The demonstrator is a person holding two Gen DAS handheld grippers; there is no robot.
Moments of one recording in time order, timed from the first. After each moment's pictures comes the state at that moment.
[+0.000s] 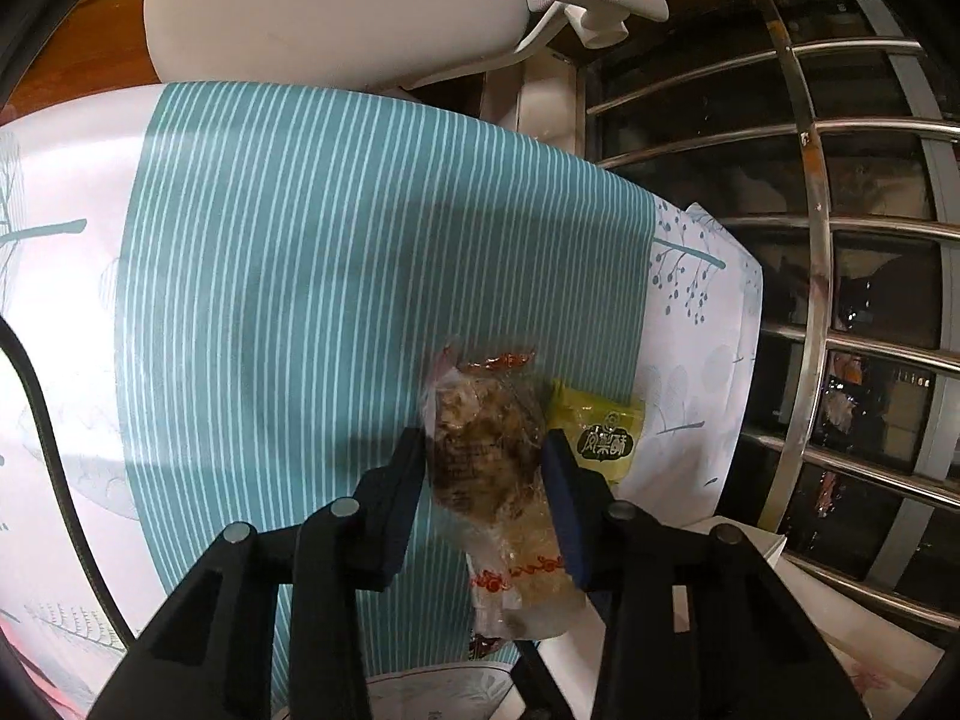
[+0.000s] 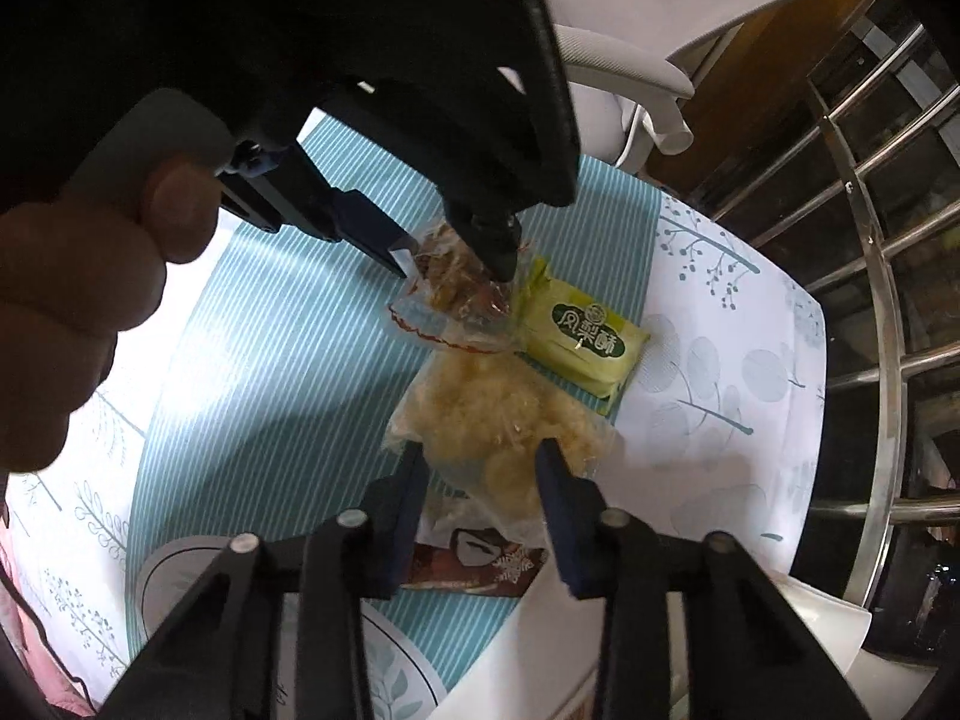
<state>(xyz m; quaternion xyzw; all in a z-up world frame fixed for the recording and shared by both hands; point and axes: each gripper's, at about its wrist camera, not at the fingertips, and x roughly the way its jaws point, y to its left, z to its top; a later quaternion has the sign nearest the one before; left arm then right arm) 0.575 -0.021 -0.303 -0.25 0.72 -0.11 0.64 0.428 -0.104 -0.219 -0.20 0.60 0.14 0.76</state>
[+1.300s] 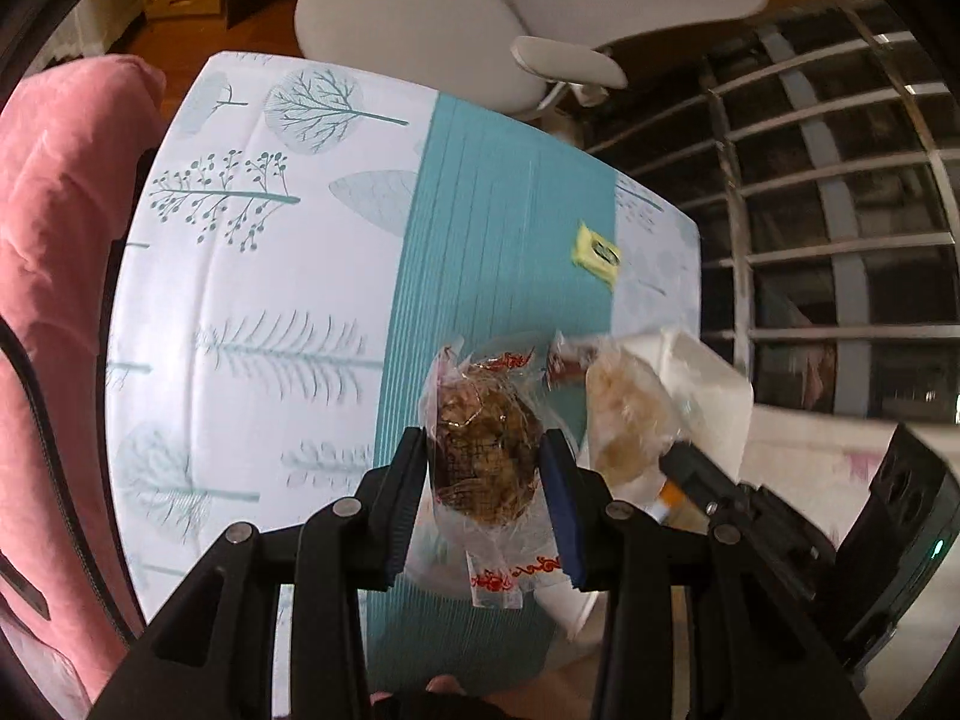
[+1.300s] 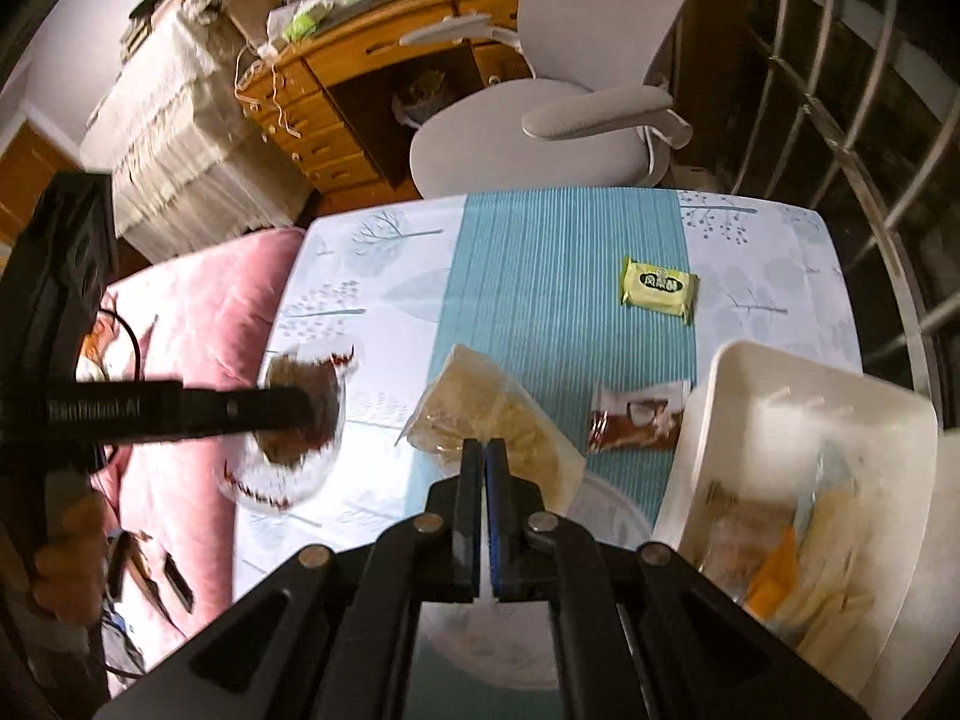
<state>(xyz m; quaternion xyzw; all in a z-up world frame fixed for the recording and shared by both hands) 0.359 0.106 -0.135 -0.25 0.66 -0.09 0.71 0.332 -0.106 -0.093 0.03 0.58 0.17 0.79</state>
